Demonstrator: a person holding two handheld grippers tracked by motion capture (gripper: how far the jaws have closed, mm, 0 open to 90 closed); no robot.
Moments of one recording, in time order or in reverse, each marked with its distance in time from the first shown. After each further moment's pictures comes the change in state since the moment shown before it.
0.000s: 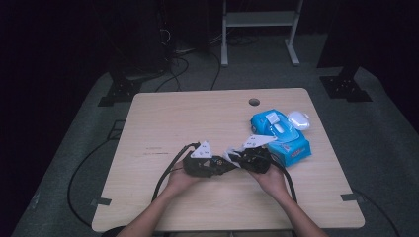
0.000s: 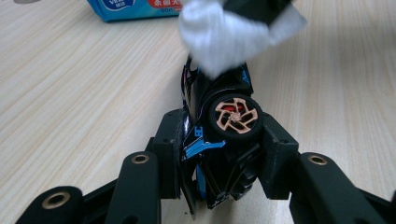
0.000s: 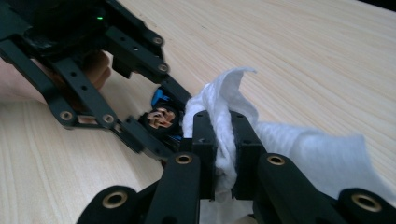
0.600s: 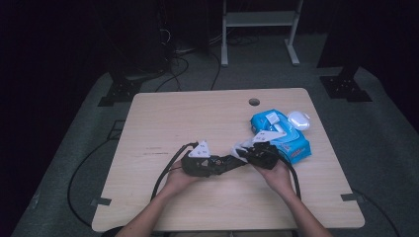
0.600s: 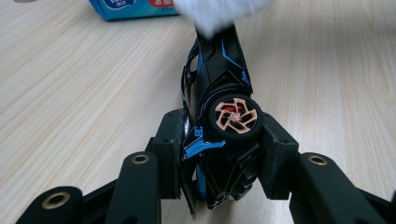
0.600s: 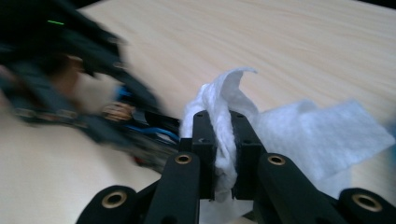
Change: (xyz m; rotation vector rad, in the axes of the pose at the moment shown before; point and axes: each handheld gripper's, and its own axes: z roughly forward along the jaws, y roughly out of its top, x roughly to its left) left arm 0.003 -0.002 -0.004 -0.003 -0.011 0.001; right arm -0.025 -0.006 -0.010 -0.014 -0.043 0.066
